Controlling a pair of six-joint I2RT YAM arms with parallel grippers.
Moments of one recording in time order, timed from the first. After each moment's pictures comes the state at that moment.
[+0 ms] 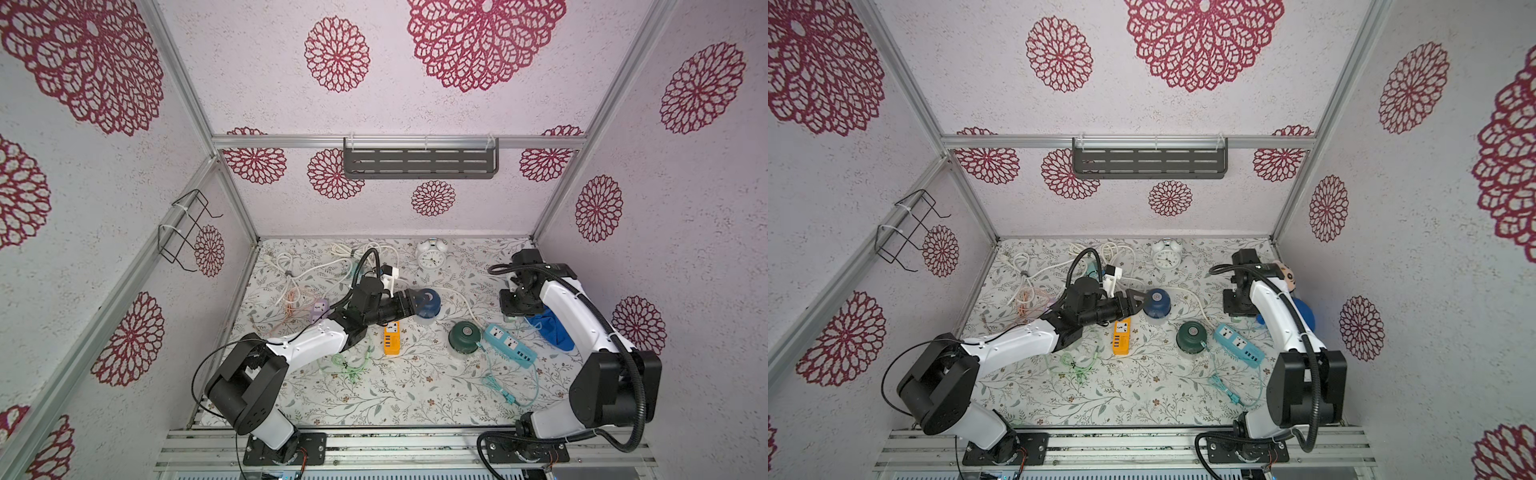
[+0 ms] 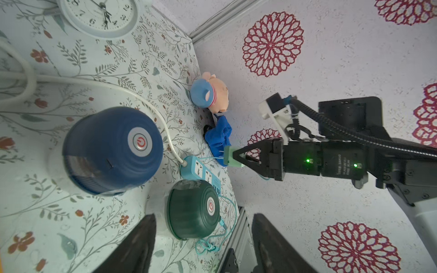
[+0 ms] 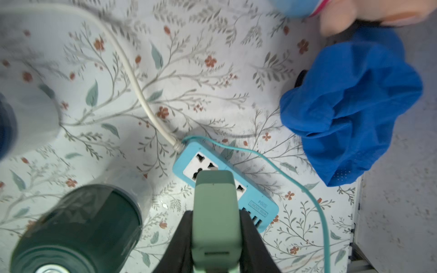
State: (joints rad) left arm -0.69 1.59 0.89 0.40 0.39 -0.97; right arm 0.11 1.52 1.28 -1.12 0.13 0.09
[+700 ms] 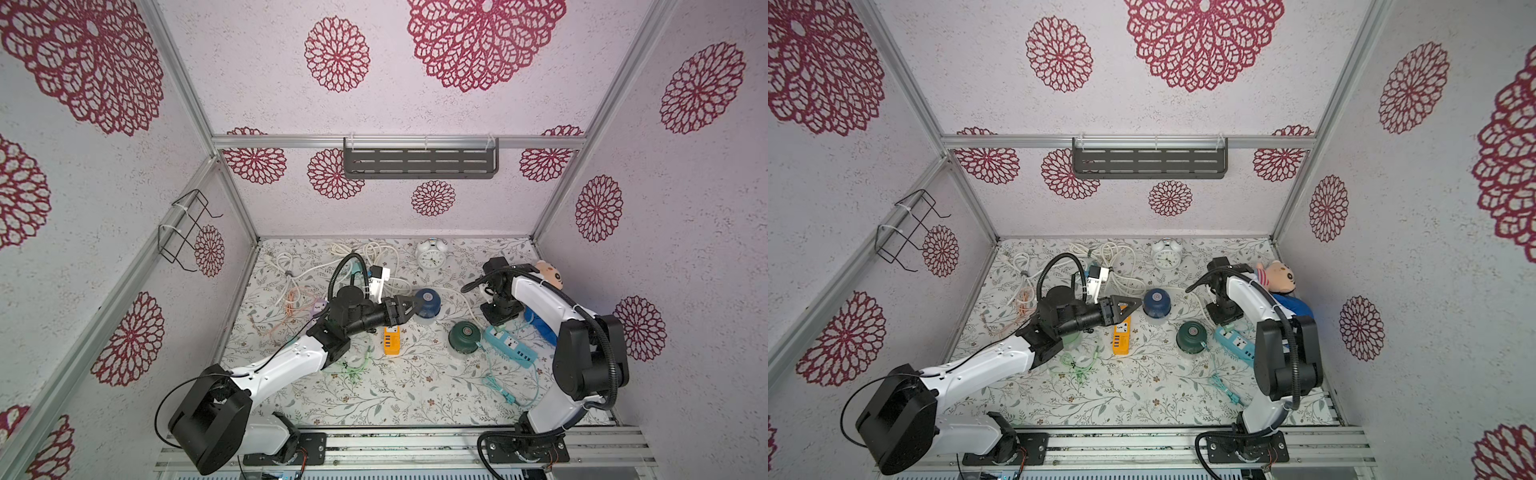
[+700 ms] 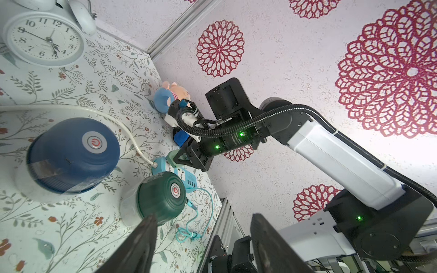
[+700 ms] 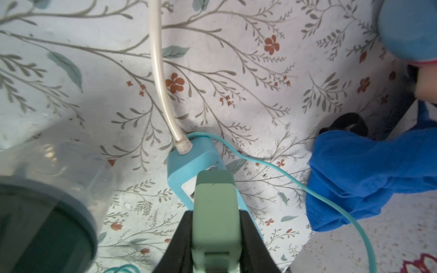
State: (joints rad) left arm -0.68 1.35 0.74 0.48 0.45 -0.90; right arm 0.19 1.69 1.27 -1.05 0.24 -0.24
